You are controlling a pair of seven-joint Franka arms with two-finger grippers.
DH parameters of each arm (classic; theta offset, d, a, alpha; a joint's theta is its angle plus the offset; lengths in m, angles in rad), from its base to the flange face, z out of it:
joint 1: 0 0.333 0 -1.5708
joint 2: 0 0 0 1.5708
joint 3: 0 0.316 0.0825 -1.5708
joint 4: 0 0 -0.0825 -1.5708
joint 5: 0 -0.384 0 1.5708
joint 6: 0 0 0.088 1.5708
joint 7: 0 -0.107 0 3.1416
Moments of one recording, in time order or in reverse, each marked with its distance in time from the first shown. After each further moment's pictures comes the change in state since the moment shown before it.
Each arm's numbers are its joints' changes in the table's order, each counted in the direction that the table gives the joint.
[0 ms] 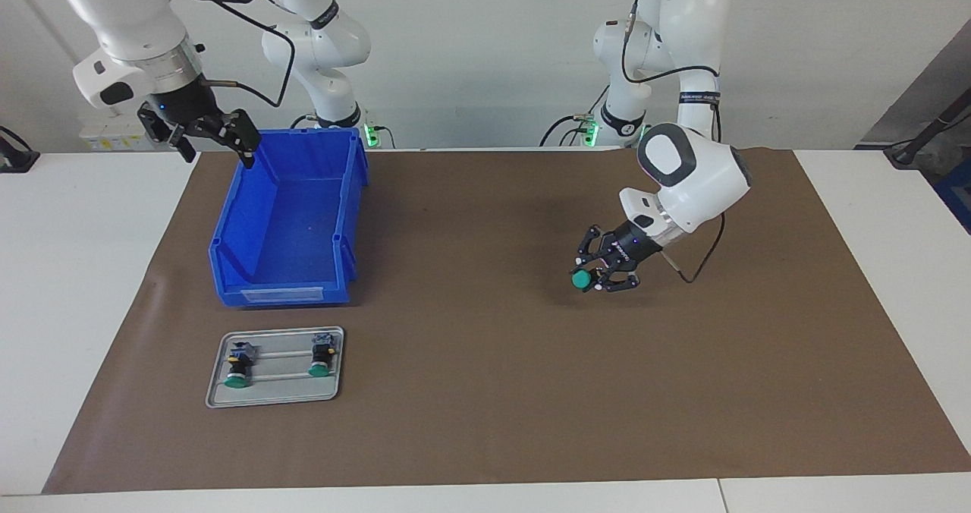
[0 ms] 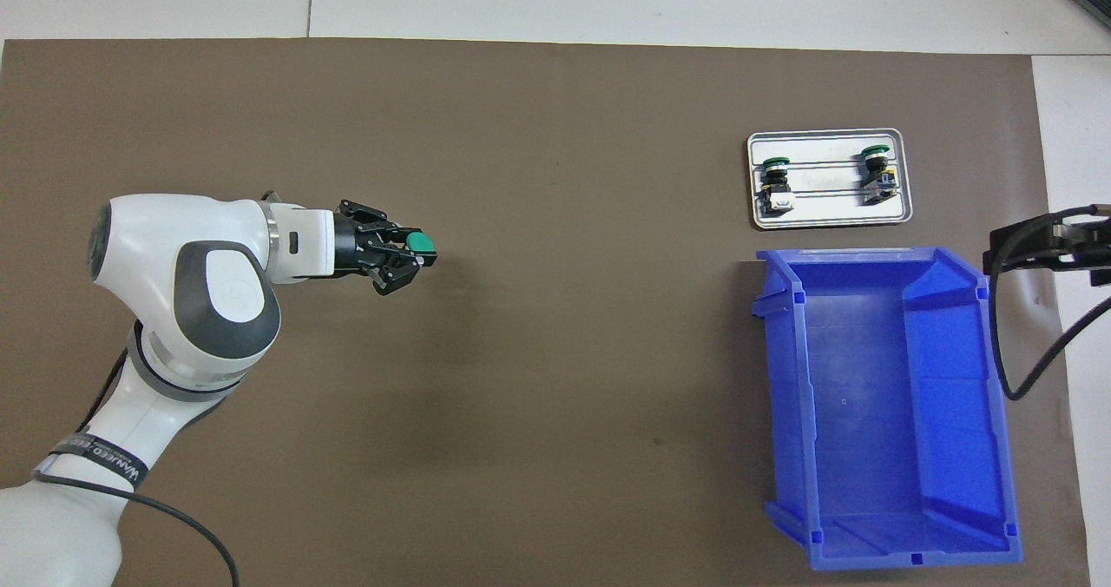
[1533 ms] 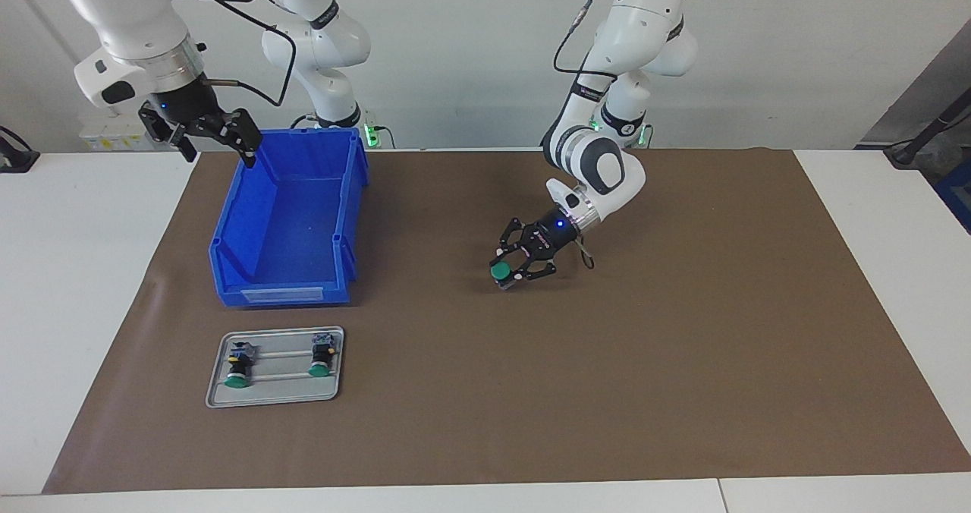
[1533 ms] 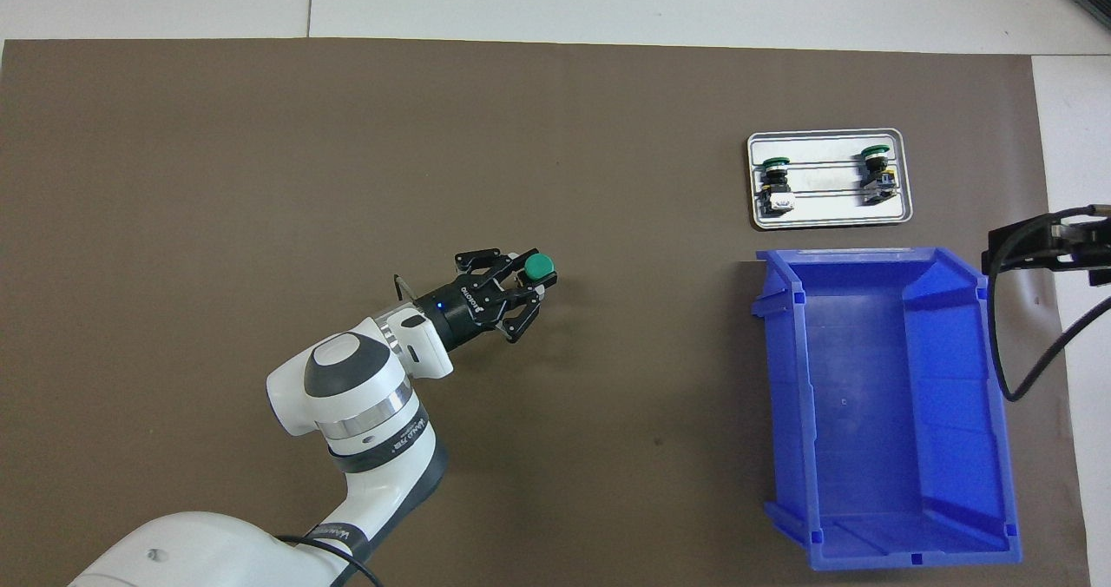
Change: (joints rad) left arm -0.239 0.082 -0.026 0.106 1.261 -0.059 -0.950; right arm 0.000 -0.001 0.004 -0.001 0.000 0.000 0.000
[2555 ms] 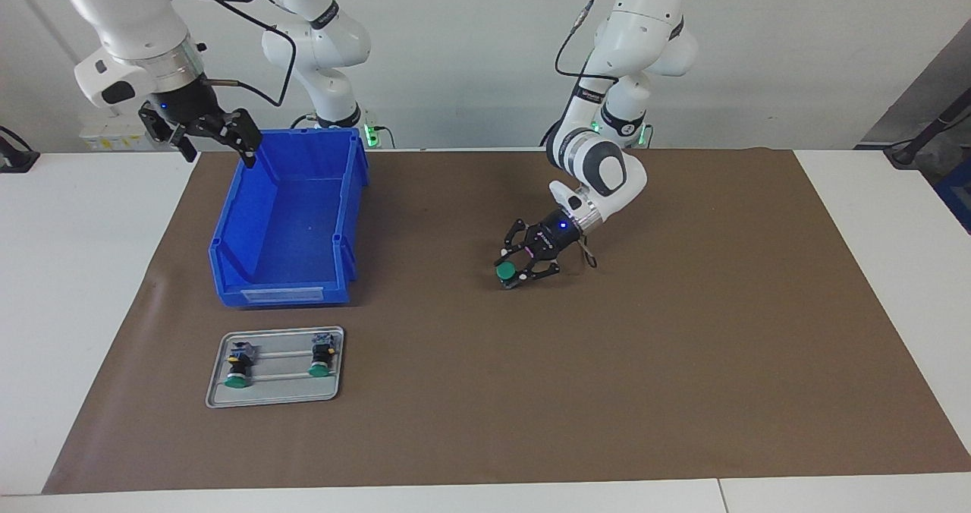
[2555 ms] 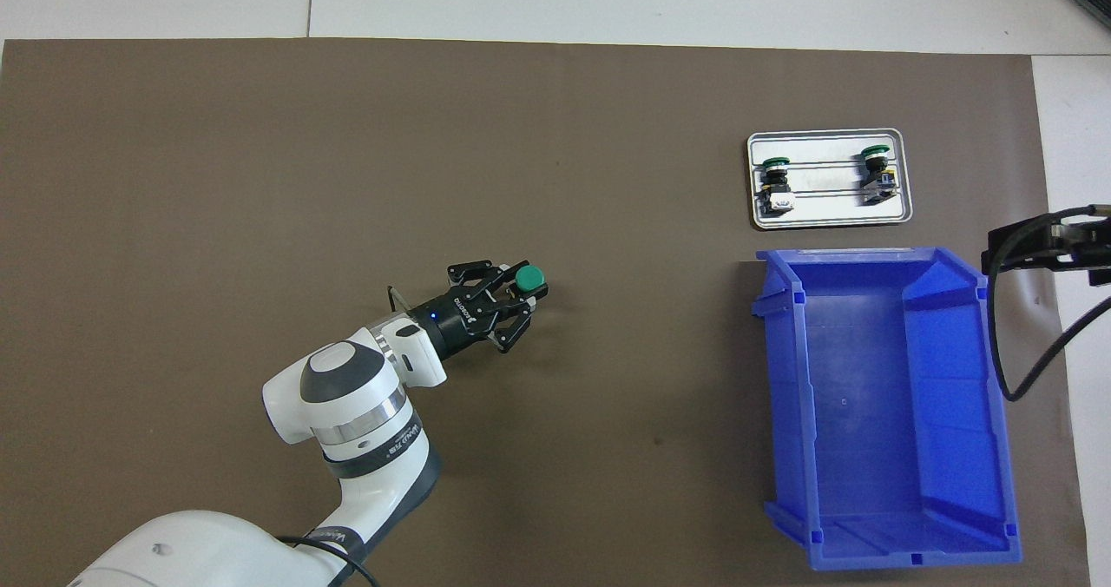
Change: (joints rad) left arm 0.000 0.002 0.012 0.043 -0.002 0.011 -0.008; right arm 0.000 0.000 0.000 0.000 0.000 0.001 0.000
